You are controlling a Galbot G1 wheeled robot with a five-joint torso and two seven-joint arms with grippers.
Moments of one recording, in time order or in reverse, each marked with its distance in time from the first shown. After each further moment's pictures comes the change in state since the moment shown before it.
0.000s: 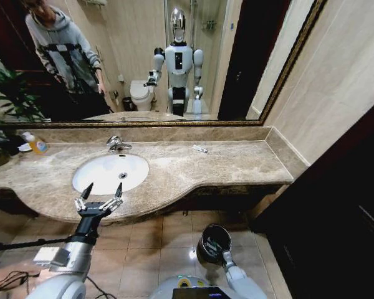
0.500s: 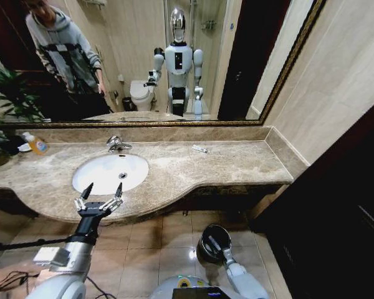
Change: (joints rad) left arm 0.000 0.000 0.000 0.000 0.000 0.000 0.000; right arm 0.000 -0.004 -0.003 0.005 0.001 -0.010 -0.012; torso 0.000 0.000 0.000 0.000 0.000
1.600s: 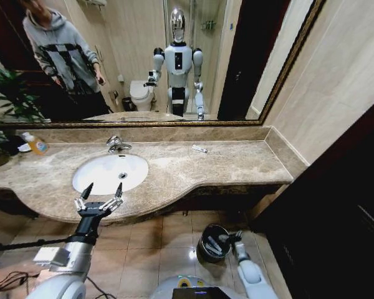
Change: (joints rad) left arm 0.000 0.000 0.000 0.000 0.000 0.000 0.000; right arm -0.418 -0.029 0.133 0.996 0.108 -0.129 0.071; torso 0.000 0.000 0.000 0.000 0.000
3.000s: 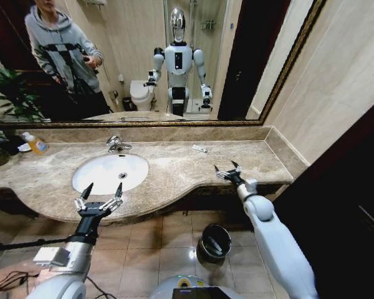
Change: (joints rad) left arm 0.000 0.000 0.000 0.000 0.000 0.000 0.000; right arm 0.512 -0.252 -0.285 0.148 0.343 -0.240 -0.210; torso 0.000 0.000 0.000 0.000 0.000
